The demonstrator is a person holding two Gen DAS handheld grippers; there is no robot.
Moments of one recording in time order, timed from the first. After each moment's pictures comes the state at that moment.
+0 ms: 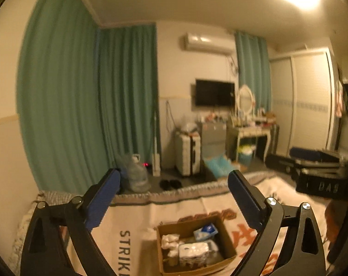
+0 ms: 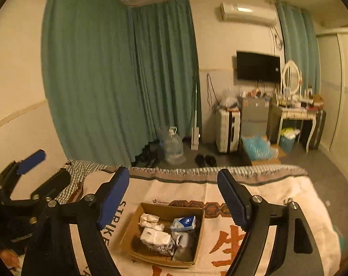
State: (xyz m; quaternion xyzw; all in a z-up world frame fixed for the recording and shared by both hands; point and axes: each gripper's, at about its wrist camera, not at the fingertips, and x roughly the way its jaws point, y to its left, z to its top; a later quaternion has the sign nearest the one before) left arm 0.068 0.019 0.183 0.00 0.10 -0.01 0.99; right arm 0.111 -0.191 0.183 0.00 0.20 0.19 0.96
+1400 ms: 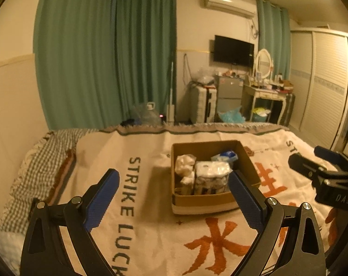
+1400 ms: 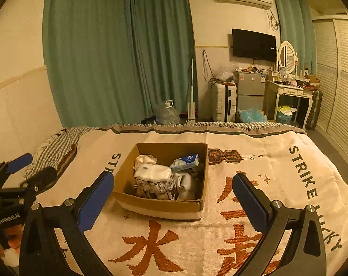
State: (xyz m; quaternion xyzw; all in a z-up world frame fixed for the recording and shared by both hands) left arm 0.049 0.033 0.028 -0.02 0.24 0.04 0.97; right arm 0.055 -0.192 0.014 -0.01 0.25 0.17 0.95
